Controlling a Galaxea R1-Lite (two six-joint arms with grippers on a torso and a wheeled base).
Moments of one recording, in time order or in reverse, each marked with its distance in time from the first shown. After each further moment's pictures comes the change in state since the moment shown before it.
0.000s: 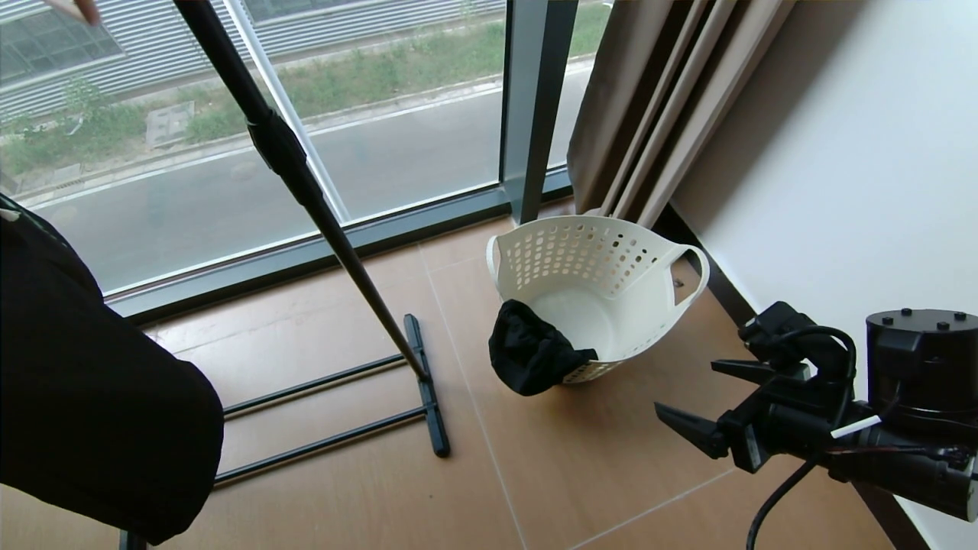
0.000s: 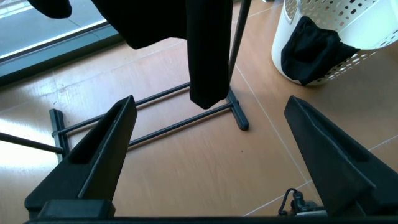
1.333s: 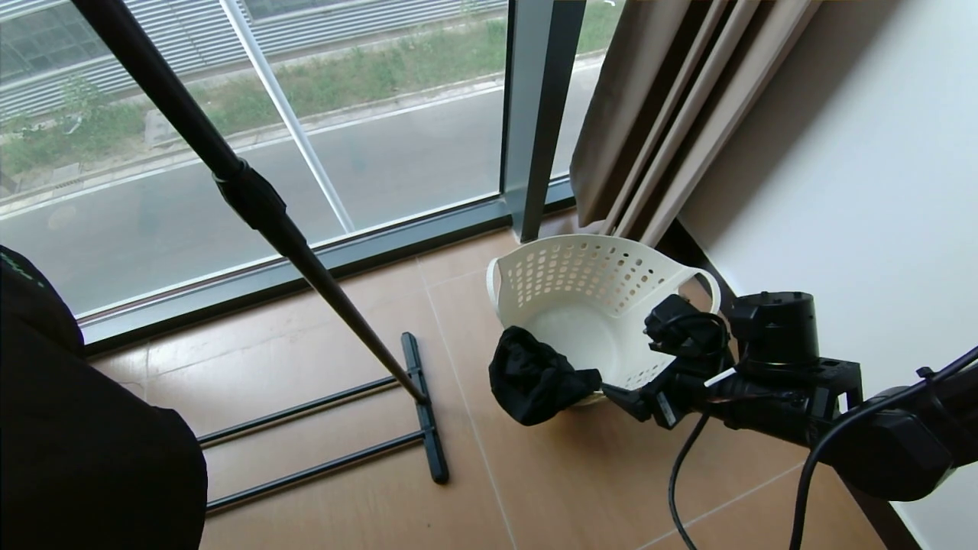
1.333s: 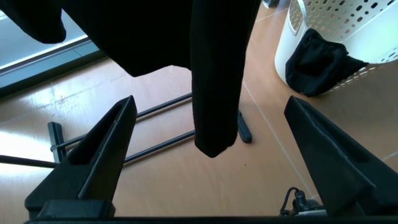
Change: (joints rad) left arm 0.000 0.000 0.000 0.000 -0.001 0.011; right arm 0.003 0.337 -0.212 -0.080 0.002 -0.108
